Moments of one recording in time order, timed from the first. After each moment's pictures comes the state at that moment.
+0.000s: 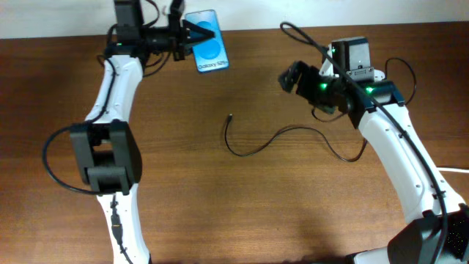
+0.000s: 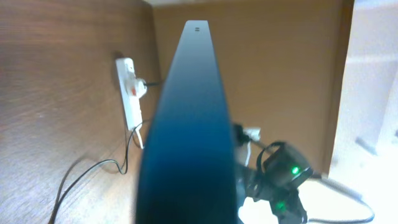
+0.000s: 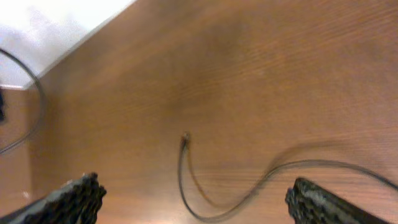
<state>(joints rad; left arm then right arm) -0.02 2.35 2.09 -0.23 1.42 -0.96 0.15 1.61 1.42 -0.71 -0.31 0.60</state>
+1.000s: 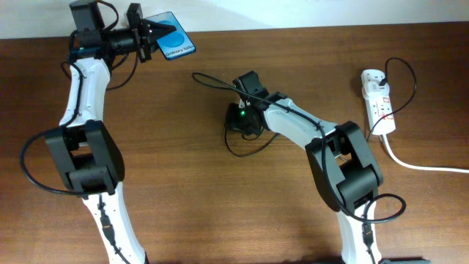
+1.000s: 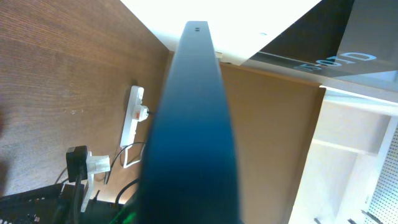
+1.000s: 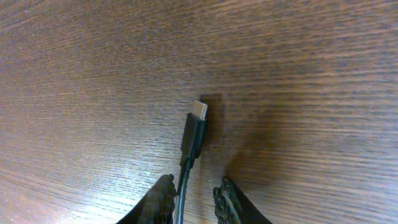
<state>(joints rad) 0.14 2.35 2.09 -0.28 1.36 -1.19 0.49 2.19 1.52 -0.46 -0.30 0.74</state>
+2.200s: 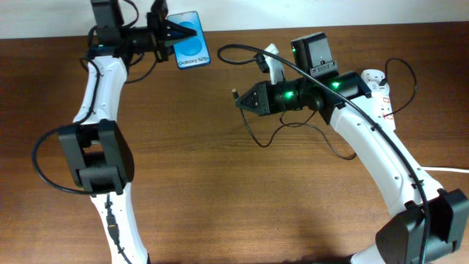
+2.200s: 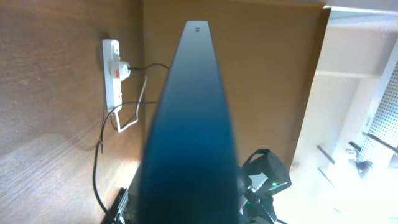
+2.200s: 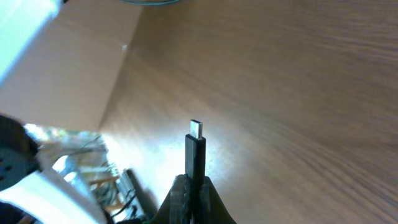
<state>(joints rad) 0.05 2.35 2.09 -0.22 1.54 -1.12 0.32 1.70 1.54 -0.73 -0.83 0.26</state>
